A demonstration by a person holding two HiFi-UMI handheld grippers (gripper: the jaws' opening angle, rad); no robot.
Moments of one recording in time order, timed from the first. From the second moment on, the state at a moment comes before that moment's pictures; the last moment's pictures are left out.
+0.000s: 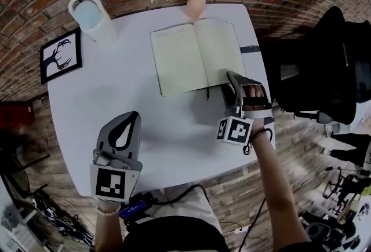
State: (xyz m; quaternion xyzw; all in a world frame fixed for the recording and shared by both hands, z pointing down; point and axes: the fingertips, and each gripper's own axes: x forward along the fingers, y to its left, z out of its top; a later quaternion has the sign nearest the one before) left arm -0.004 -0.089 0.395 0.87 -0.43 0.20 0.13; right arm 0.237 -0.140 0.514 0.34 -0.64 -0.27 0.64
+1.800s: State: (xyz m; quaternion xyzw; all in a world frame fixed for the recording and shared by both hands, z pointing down) left arm -0.005 -0.097 0.396 0.87 -0.44 0.19 0.14; right arm 0.268 -0.167 0.487 0.58 -0.73 0.26 0.26
